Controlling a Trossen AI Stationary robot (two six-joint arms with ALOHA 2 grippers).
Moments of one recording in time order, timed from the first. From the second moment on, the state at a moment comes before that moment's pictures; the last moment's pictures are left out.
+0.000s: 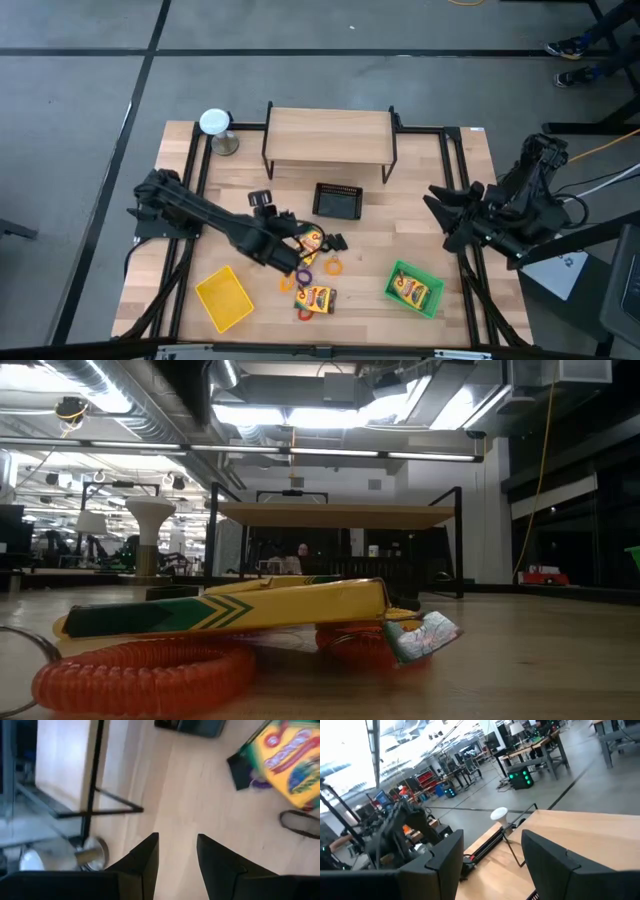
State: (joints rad) left arm -0.44 1.76 1.65 -1.55 -0.64 -0.67; right arm 1.01 1.02 0.93 0.68 1.57 -0.06
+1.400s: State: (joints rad) left arm -0.79 0.80 0.35 0.24 -0.95 -0.87; right arm 0.78 1.05 0.93 0.10 1.32 0.50
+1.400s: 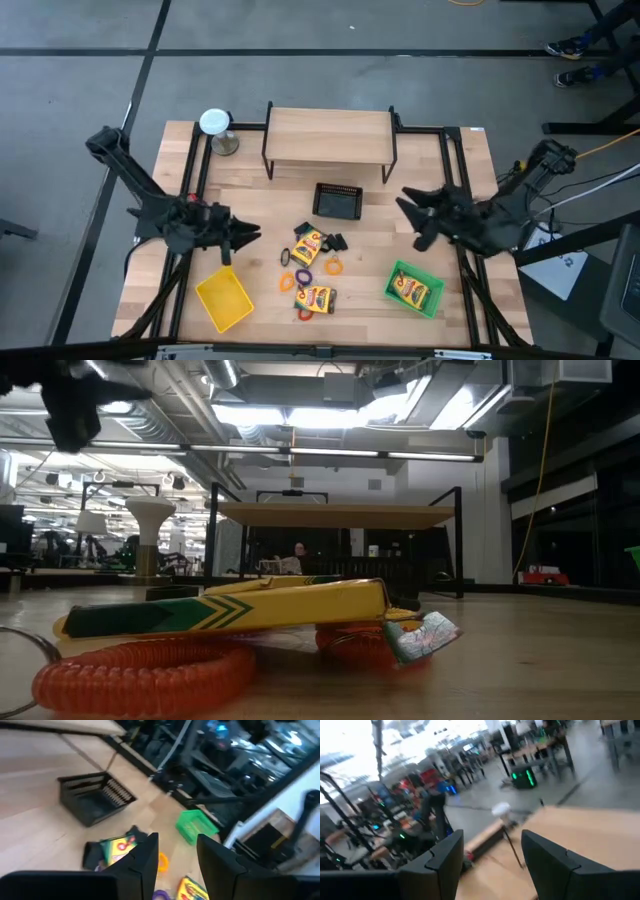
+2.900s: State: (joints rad) left arm -0.13 1.07 0.33 0.50 0.02 -0.78; right arm 0.35 1.92 1.26 -0.13 0.21 1.81
